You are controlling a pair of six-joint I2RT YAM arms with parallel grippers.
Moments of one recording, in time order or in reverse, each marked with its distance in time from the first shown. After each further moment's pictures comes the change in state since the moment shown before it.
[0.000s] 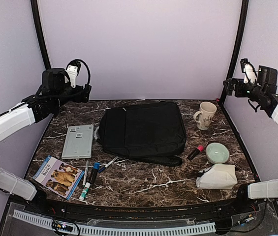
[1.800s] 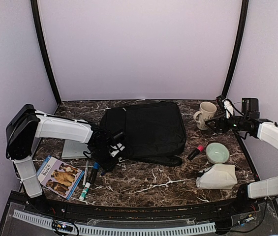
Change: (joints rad) left arm -0.351 0.552 -0.012 -0.661 0.326 -0.256; right arm 0.003 0.048 -0.452 0.145 -0.488 -0.259
